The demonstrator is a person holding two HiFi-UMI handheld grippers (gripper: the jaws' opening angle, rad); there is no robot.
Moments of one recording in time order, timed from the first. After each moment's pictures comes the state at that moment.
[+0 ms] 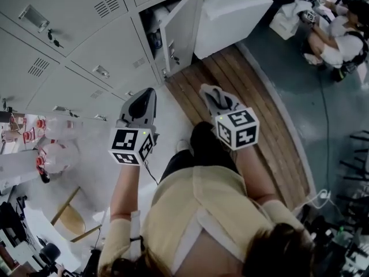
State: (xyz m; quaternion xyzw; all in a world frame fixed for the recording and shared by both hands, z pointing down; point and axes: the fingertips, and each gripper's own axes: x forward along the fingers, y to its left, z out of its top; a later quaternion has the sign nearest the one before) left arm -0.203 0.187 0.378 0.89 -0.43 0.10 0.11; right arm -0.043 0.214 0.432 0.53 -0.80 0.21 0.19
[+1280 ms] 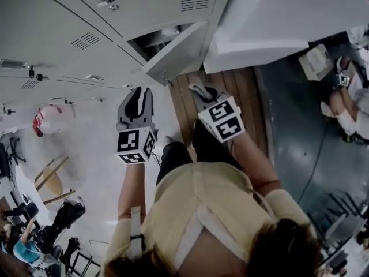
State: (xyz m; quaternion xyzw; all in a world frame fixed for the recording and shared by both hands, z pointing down) left arm -0.136 0.016 0.376 0.74 -0.64 0.14 0.17; right arm 0.001 -0.008 0.433 0.28 -0.89 0.16 0.32
